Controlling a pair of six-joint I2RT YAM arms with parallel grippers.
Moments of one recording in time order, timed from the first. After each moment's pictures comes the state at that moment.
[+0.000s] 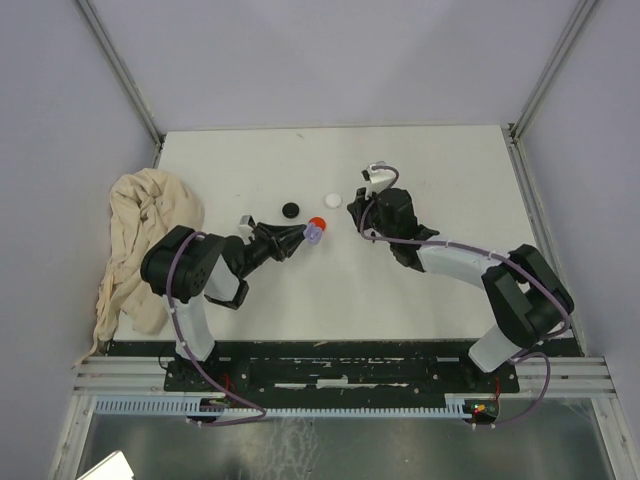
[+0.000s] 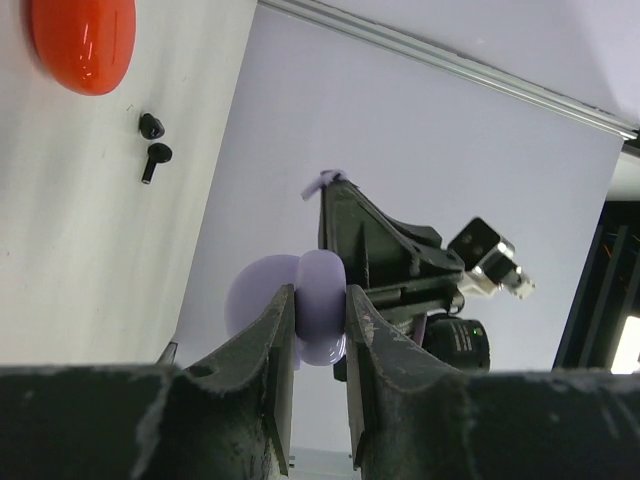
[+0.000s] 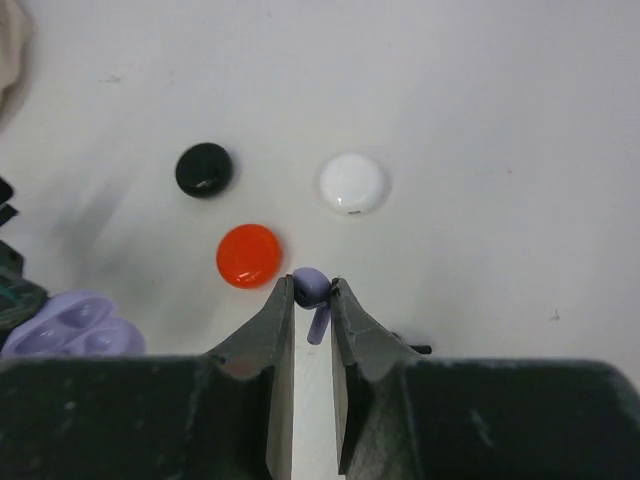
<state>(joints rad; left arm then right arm) -0.30 1.89 0.35 1.52 0.48 -1.83 0.61 1.62 0.90 0.37 0.13 0.22</state>
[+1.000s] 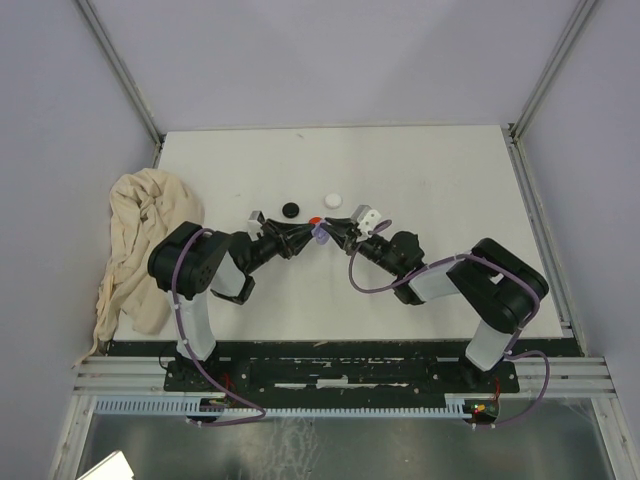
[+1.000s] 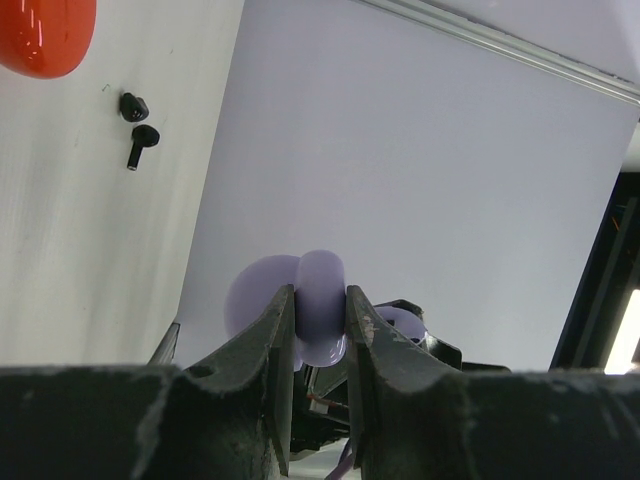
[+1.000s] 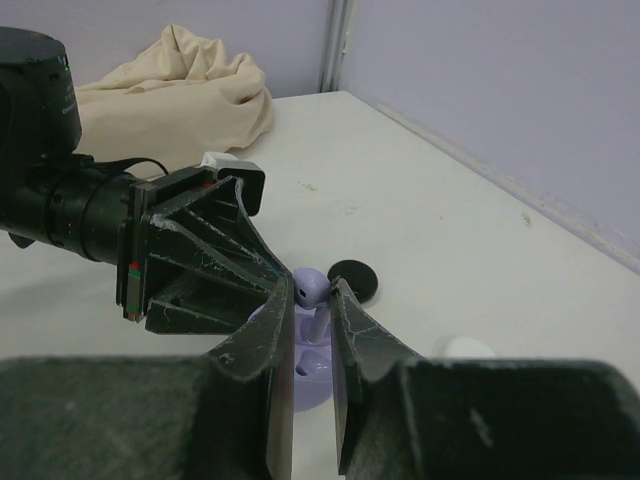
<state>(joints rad) -0.35 1.95 0.42 1.52 0.51 -1.84 0.71 1.72 0.56 1.37 -0.27 -0.11</state>
